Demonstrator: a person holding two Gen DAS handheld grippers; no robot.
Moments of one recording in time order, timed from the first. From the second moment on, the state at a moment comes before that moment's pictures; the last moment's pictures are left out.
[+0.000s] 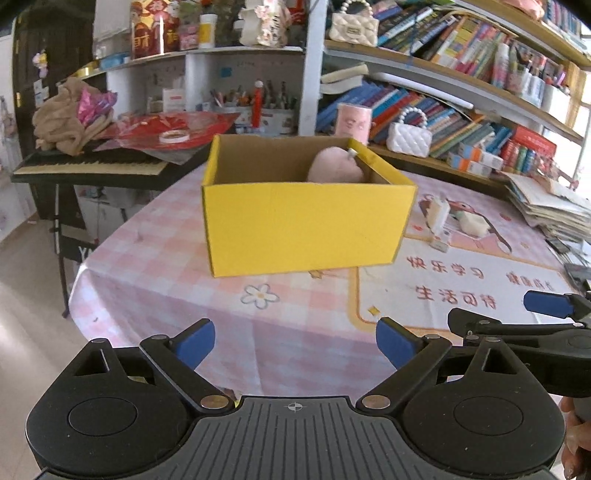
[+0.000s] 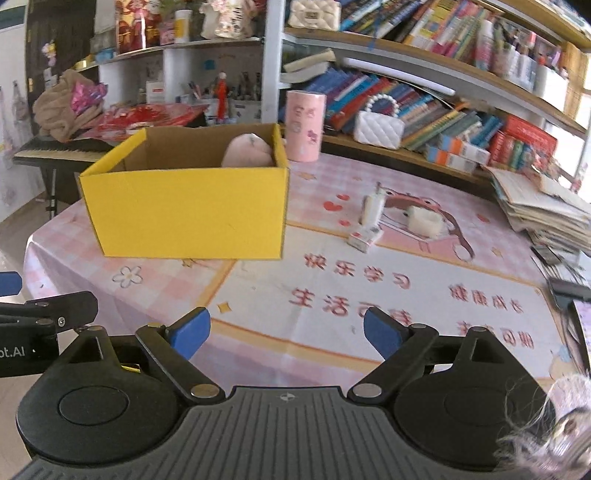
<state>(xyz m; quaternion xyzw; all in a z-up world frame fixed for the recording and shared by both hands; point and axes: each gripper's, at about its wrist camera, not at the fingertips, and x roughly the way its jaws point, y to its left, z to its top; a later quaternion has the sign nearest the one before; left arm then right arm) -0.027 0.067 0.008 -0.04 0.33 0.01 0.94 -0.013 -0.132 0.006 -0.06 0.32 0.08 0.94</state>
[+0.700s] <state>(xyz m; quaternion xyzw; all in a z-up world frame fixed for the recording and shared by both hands) -0.006 -0.013 0.007 -0.01 0.34 -0.11 0.93 -0.045 -0.215 0.005 -0.02 0.33 -0.04 0.94</state>
